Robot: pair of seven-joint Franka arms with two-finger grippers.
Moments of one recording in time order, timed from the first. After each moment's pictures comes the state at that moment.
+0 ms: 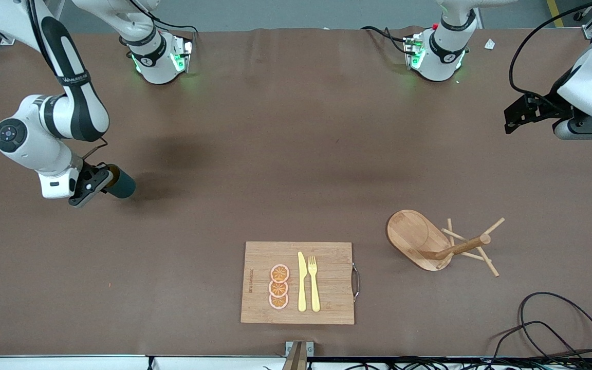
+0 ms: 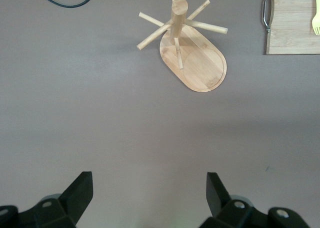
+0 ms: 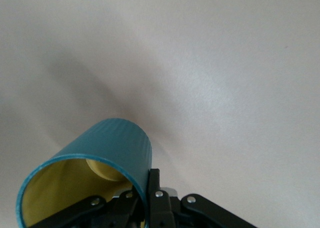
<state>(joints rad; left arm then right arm) 0.01 -0.04 -0.14 -1.61 0.02 1.56 -0.10 -0.04 0.22 -0.09 -2.27 -0.03 2.47 -1.00</state>
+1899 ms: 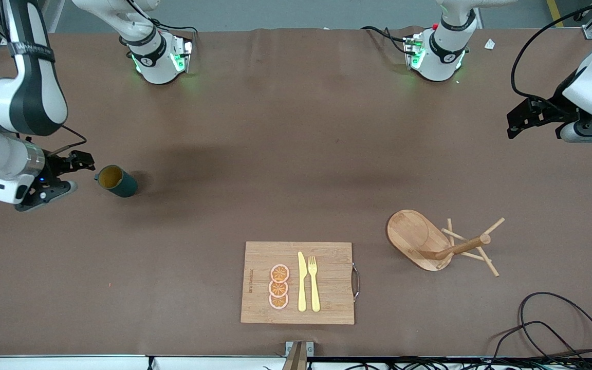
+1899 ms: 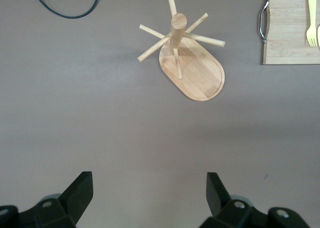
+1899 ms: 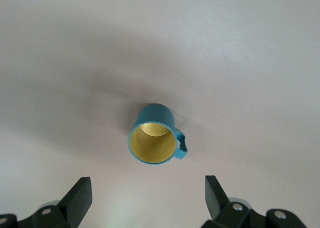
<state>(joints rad) 0.01 -0.03 -0.14 -1.59 0.02 1.59 -0.10 0.00 0.16 -0.05 -1.82 -0.06 1.77 -0.38</state>
